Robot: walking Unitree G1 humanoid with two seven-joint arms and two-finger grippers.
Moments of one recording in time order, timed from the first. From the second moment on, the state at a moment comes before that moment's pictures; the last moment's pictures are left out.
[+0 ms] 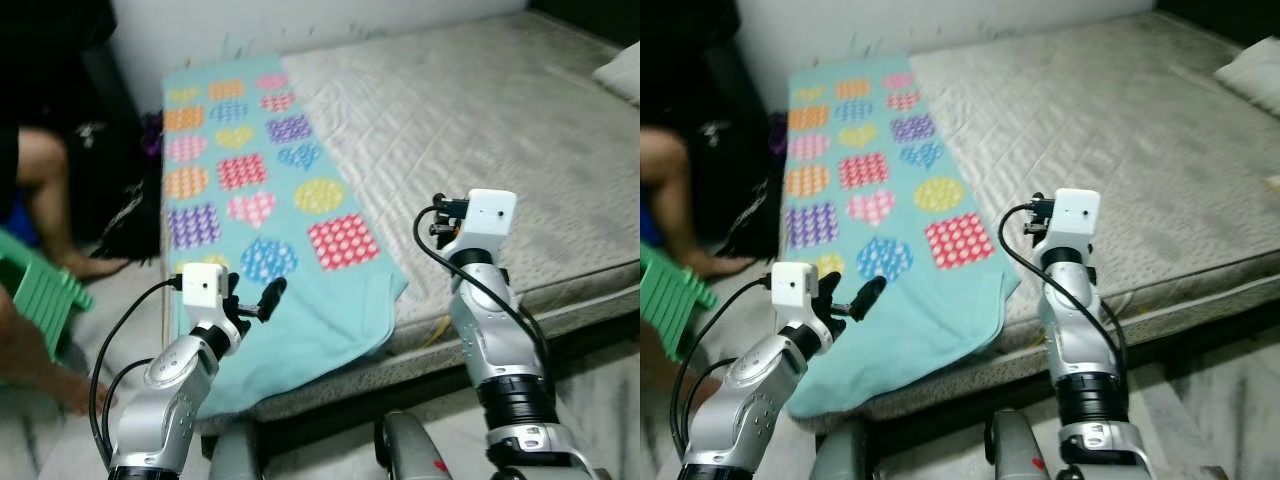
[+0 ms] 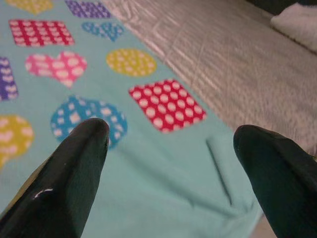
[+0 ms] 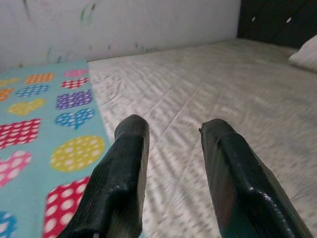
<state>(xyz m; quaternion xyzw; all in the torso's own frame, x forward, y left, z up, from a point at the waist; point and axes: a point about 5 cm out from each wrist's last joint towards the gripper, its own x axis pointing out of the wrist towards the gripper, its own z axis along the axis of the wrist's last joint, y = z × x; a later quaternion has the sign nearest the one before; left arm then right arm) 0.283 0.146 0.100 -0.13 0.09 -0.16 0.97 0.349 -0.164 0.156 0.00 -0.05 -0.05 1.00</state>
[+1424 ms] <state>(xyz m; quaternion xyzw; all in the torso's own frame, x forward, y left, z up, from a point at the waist) 0.278 0.191 0.084 -0.08 0.05 0.02 0.99 0.307 -0.156 0.121 -0.04 0.01 0.02 1.00</state>
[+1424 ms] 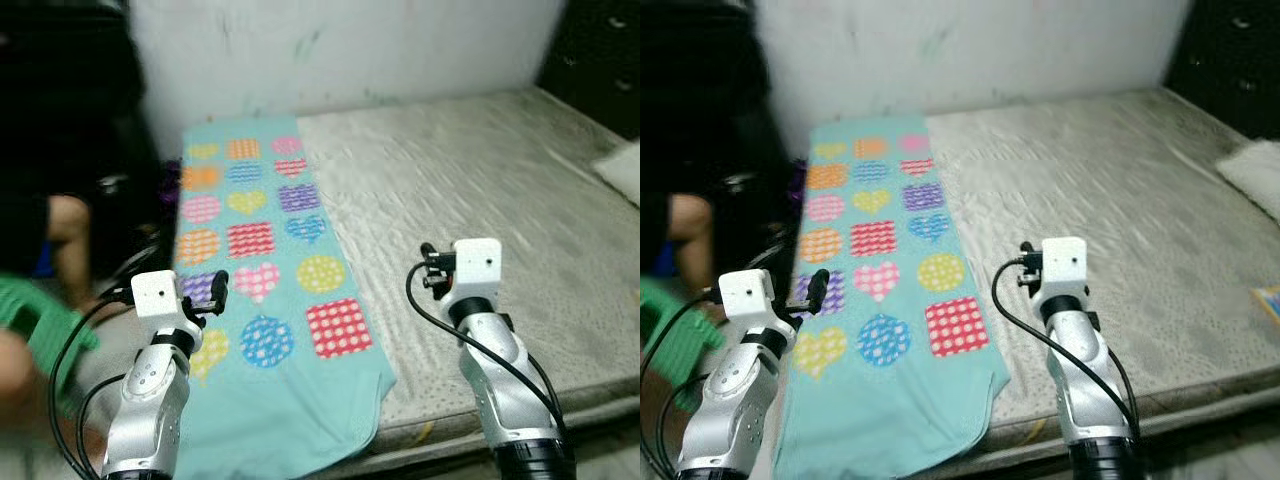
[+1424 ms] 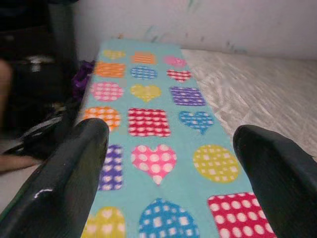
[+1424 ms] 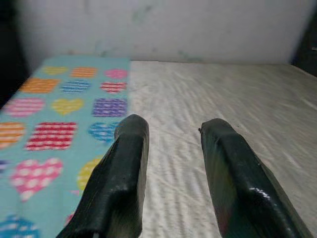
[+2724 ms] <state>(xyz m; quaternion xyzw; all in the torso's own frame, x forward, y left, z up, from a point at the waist) 0.262 0.188 0.077 -0.13 0.07 0.01 0.99 0.303 -0.154 0.122 -0.05 0.02 0.03 1.00</state>
